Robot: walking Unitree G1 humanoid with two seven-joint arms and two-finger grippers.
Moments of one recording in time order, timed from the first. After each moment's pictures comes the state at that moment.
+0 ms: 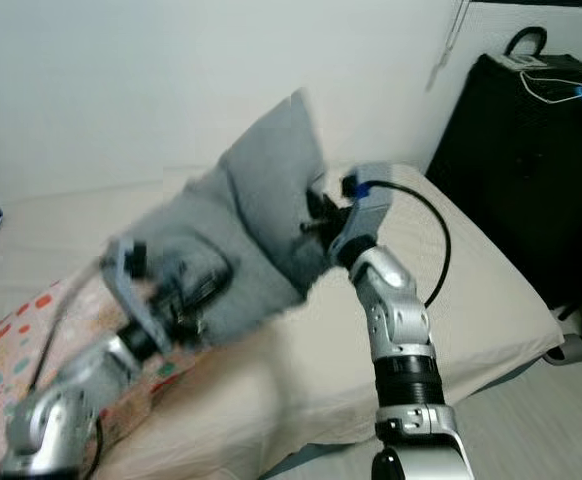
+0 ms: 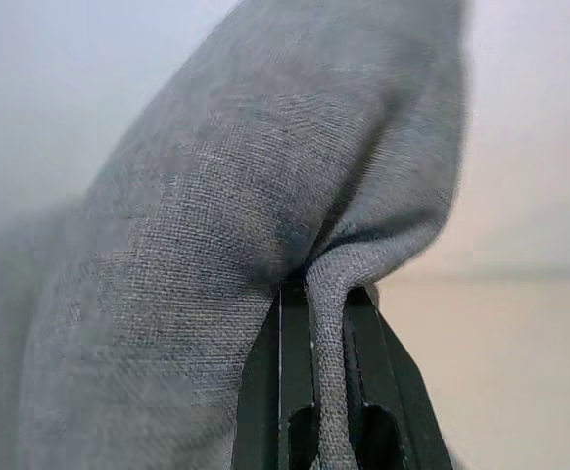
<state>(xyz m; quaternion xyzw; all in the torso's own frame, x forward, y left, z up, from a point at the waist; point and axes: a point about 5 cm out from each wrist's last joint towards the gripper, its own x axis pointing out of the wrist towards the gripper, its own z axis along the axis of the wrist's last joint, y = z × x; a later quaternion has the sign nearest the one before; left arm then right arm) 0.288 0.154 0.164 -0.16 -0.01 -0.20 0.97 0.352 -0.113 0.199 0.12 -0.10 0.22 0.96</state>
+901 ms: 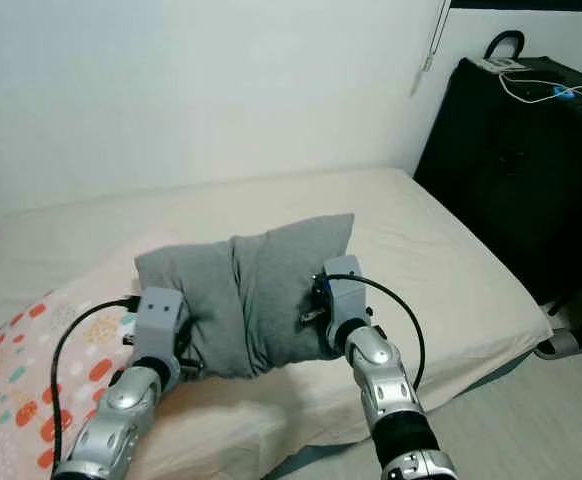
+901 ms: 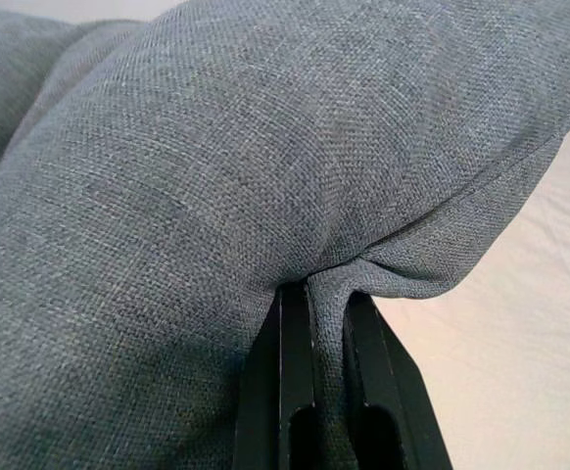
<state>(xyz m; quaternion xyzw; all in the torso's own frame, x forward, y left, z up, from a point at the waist) 0.275 0.158 0.051 0.04 0.13 -0.03 0.99 0.320 -0.111 0.069 -0.02 0.10 0.20 0.97</state>
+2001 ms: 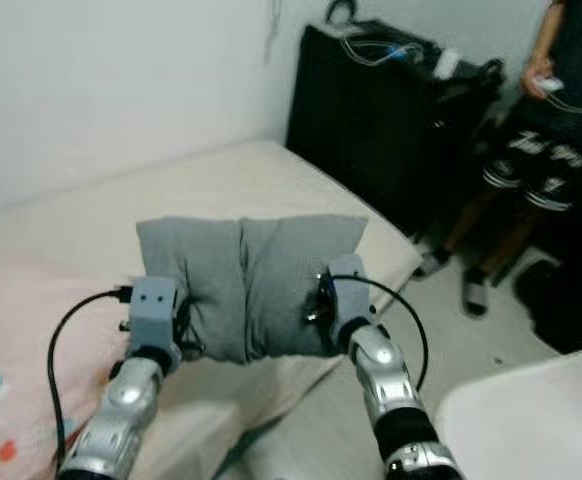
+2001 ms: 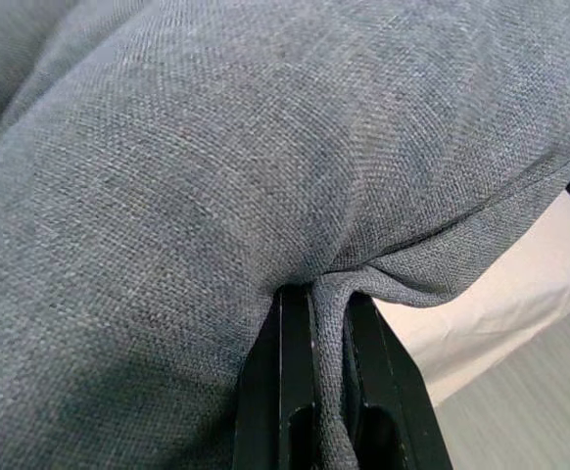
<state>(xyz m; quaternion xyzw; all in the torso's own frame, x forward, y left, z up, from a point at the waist) 0.272 0.157 0.054 0.04 0.10 -0.01 0.99 0.317 -0.106 0.058 -0.01 0.10 0.21 0.97</state>
